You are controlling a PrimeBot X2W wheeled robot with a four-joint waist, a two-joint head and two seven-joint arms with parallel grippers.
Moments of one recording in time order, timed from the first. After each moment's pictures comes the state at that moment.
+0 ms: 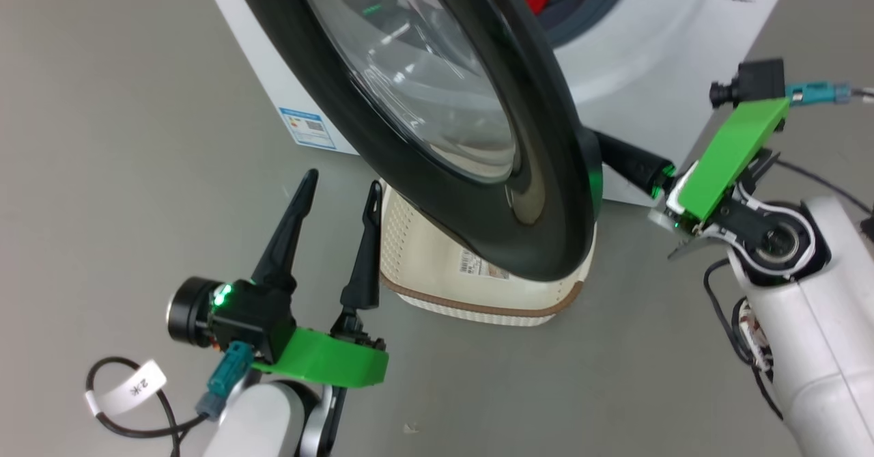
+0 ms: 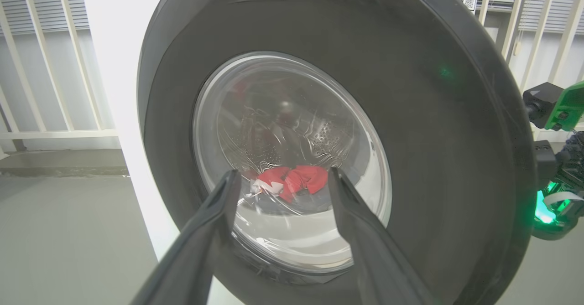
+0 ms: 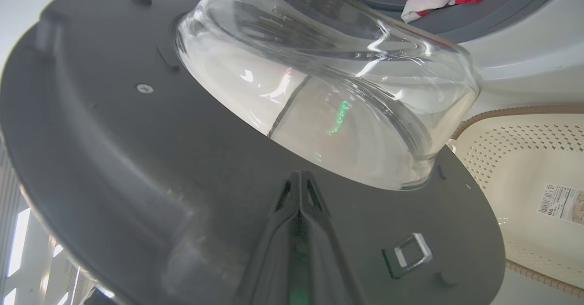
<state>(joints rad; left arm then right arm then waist) -0.38 0.03 -0.32 0.13 -0.20 0.10 -0.25 -0.65 -0.16 0.16 0.39 1.42 0.12 0.64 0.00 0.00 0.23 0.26</state>
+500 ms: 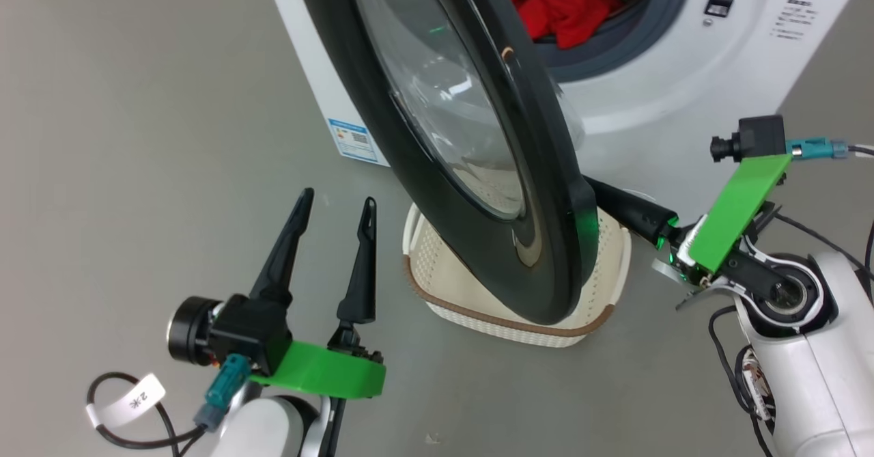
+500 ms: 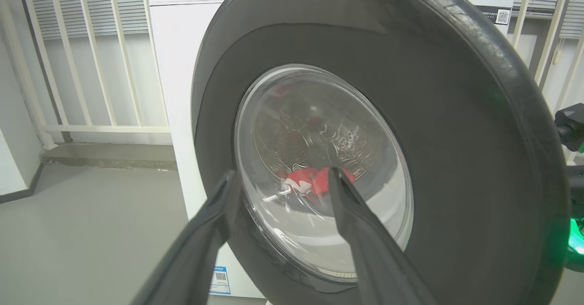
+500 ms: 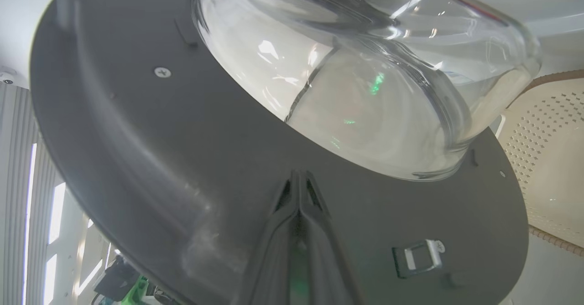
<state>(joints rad) -0.34 0.03 -0.31 0.13 -0.22 0.12 -0.25 -0.49 -0.11 0.06 0.27 1.40 0.12 0.73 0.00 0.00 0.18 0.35</state>
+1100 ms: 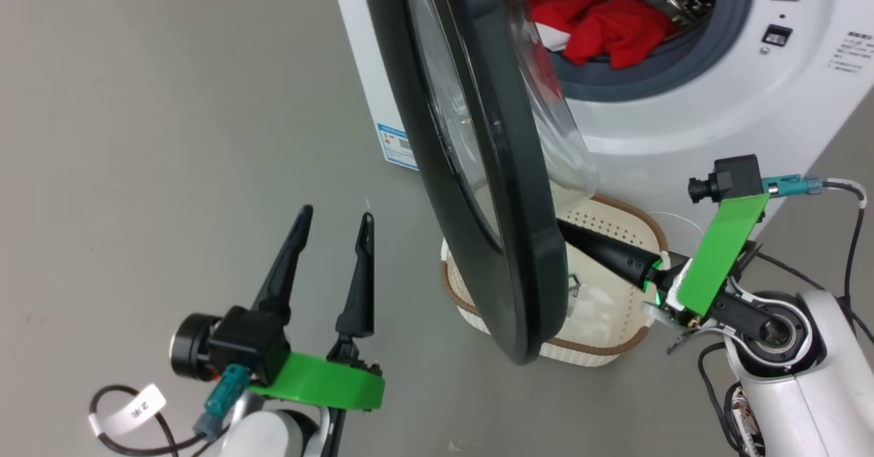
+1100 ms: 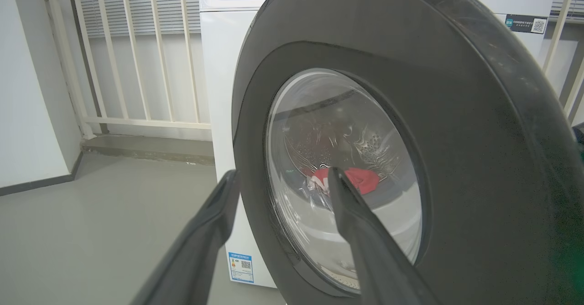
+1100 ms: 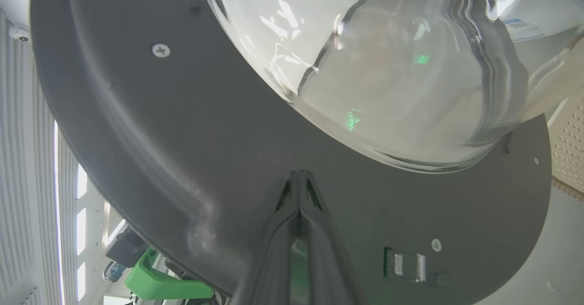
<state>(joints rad) -0.31 0.03 -0.31 0.13 -0.24 0.12 -0.25 -0.39 -0.07 0.04 0.18 1.38 0.12 0.81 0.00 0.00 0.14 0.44</state>
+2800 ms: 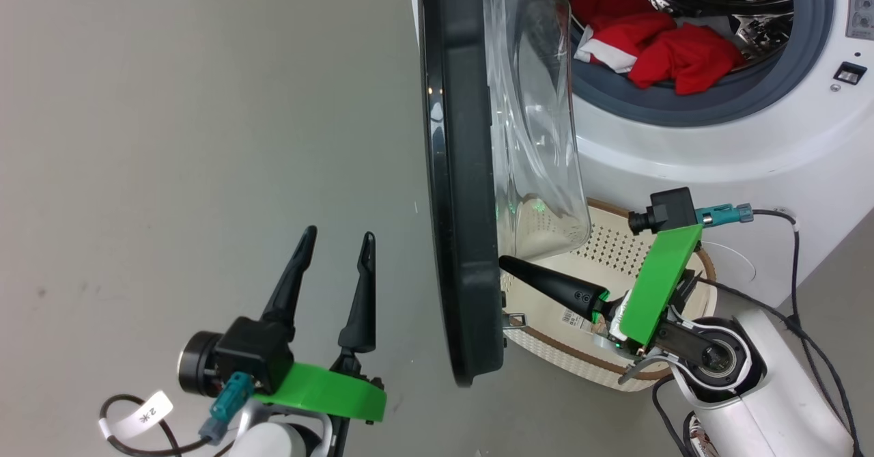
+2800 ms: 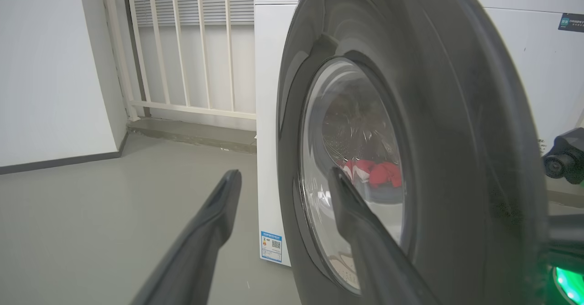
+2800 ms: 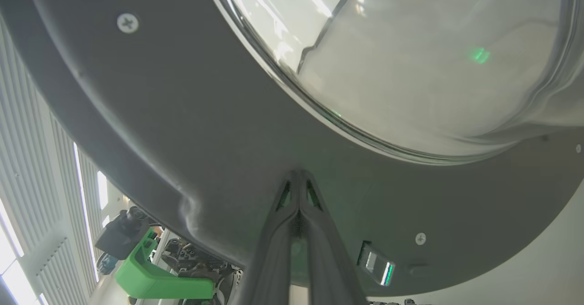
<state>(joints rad) -0.28 0.03 -0.32 0.16 -0.27 0.12 -0.25 -0.38 -0.07 0.21 0.25 1.44 0.12 0.71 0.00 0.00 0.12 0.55</state>
